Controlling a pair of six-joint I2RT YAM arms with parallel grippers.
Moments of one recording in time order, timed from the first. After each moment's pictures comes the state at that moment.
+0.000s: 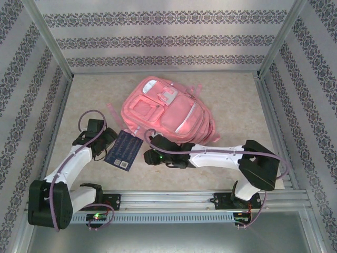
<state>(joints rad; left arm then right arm) -0.06 1.12 0.58 -0.48 -0.07 -0.87 1.12 1.62 0.95 -0.16 0.01 0.79</state>
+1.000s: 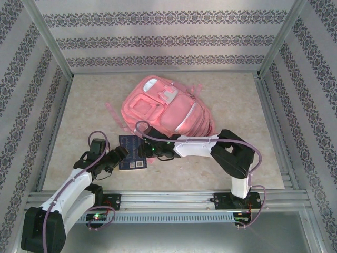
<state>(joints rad) -0.16 0.82 0.27 -0.44 0.26 -0.93 1.02 1.89 1.13 -0.16 -0.09 0.83</state>
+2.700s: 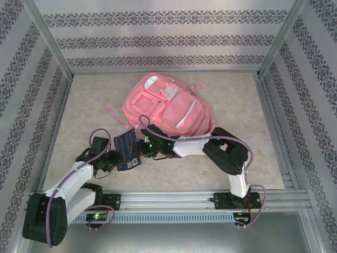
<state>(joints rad) -0.15 0.97 0.31 -0.47 0.22 -0.86 1.00 1.96 1.08 0.22 -0.39 1.10</state>
